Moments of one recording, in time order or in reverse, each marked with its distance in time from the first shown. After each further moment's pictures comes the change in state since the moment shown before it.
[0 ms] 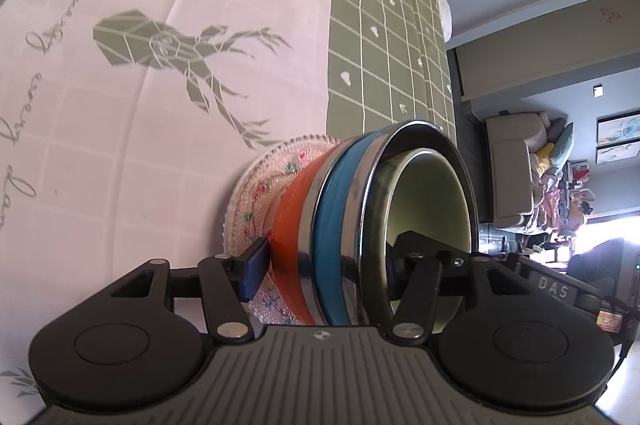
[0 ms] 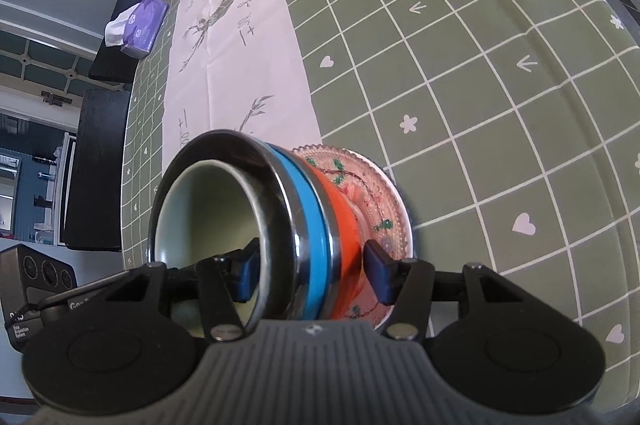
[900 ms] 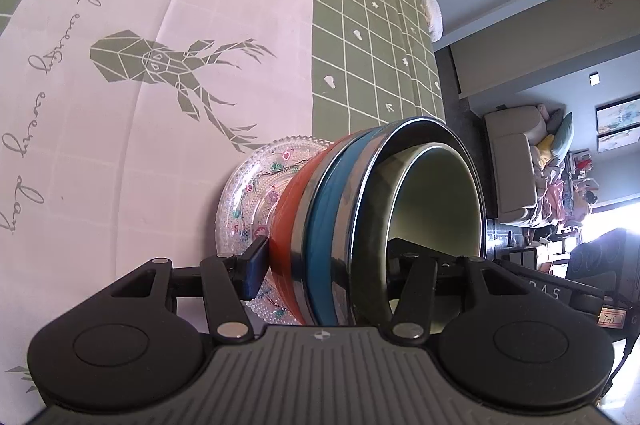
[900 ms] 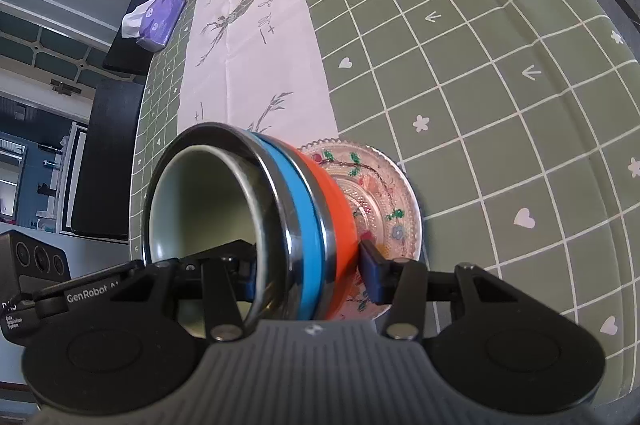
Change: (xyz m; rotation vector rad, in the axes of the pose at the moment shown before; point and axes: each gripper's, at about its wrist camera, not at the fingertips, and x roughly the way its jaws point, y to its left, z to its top) left arm -0.006 -0.012 -0.004 0.036 0.002 0.007; right arm -0.007 0.008 -0.006 -0.038 0.014 0.019
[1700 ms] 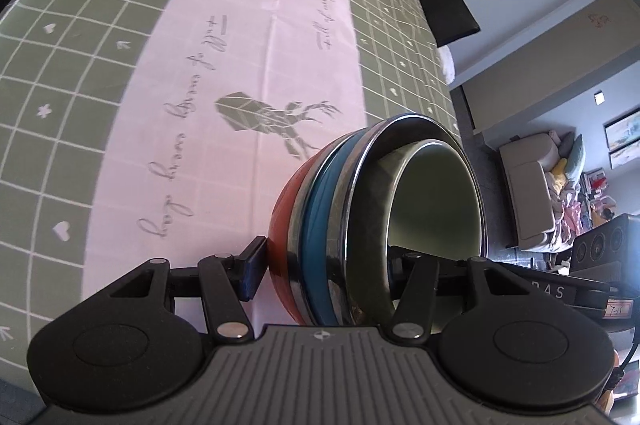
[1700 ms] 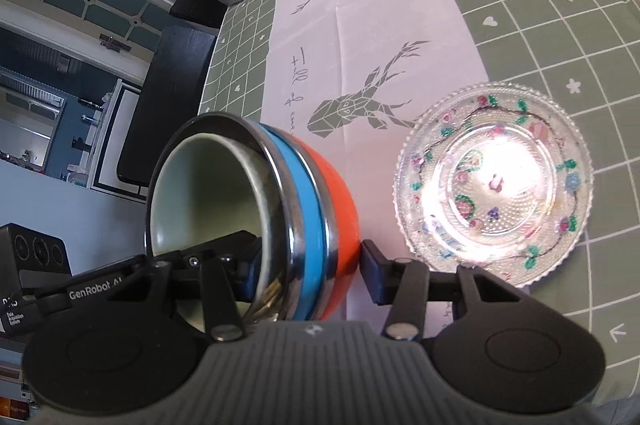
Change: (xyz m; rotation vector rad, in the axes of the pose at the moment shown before) left arm -0.100 0.040 -0.023 0.054 -0.153 0.060; right arm 0.022 0.088 -0.046 -0.125 0.012 0.101
